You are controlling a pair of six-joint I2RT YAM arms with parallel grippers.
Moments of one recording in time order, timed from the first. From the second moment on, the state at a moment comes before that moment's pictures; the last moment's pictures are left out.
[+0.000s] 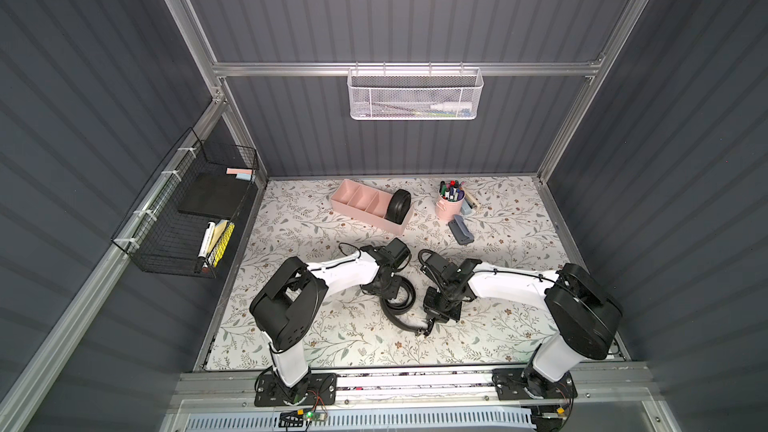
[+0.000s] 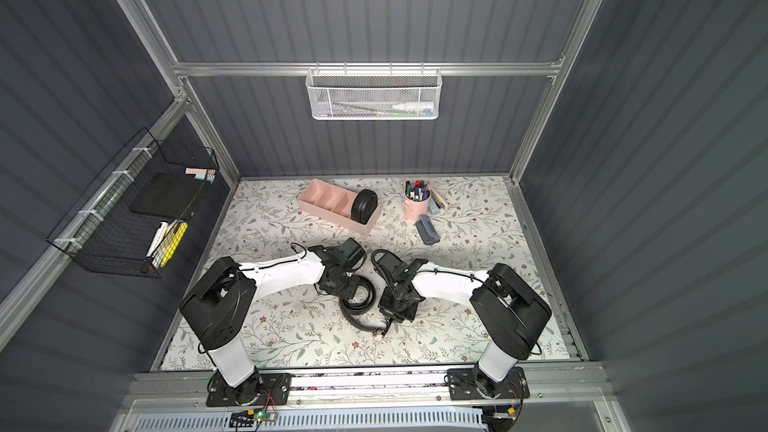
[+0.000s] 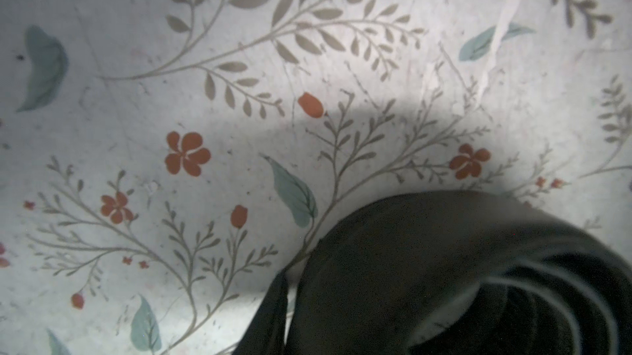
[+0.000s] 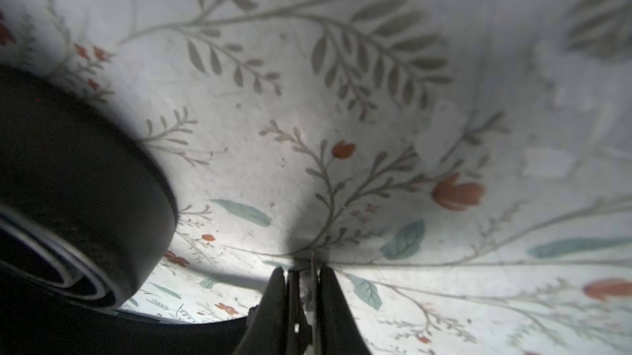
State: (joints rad) left arm -0.72 1.78 1.08 -0.70 -0.06 -0.44; right arm 0.82 1.64 0.90 -0.66 -0.26 1.16
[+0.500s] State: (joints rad) left arm -0.72 1.76 1.03 -0.65 -0.07 -0.43; right arm 0.76 1.59 0.98 -0.72 -0.03 0.93
